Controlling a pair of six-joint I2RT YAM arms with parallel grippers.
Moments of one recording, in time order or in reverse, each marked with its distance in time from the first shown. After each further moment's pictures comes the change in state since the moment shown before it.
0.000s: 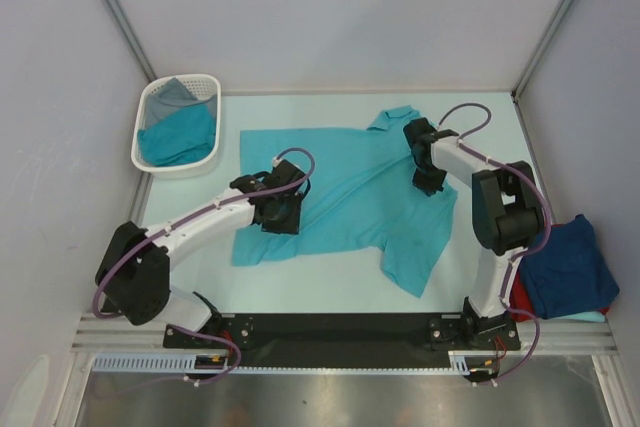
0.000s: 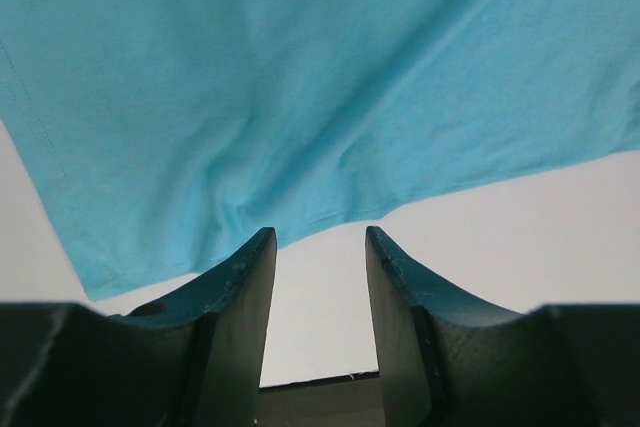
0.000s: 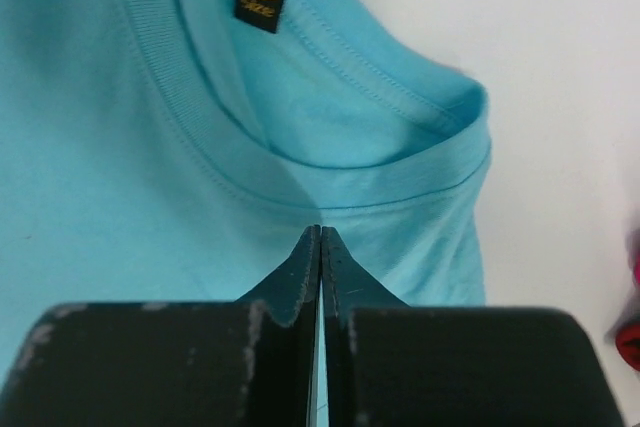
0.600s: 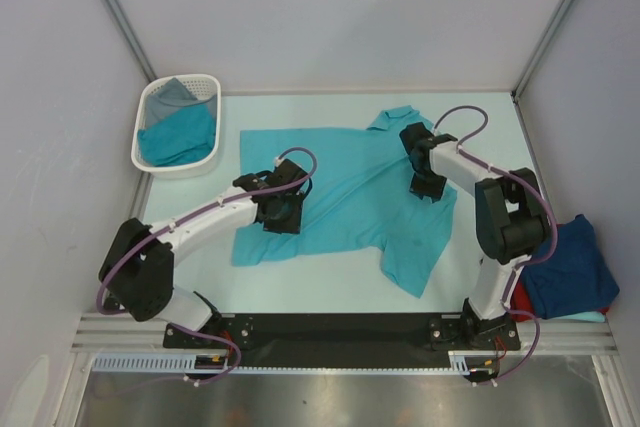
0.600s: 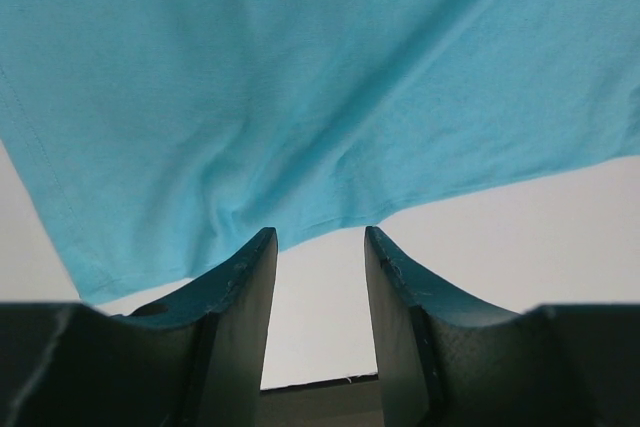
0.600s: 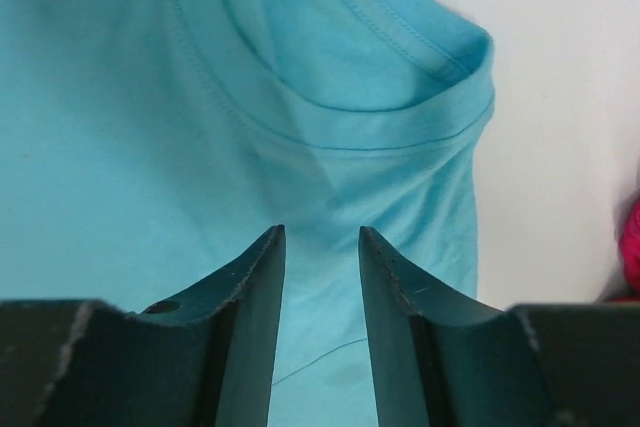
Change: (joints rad) left arm 0.000 0.026 0.013 0.002 0.005 0.000; right arm 0.026 -0.067 -0.063 -0.019 -0.005 -0.015
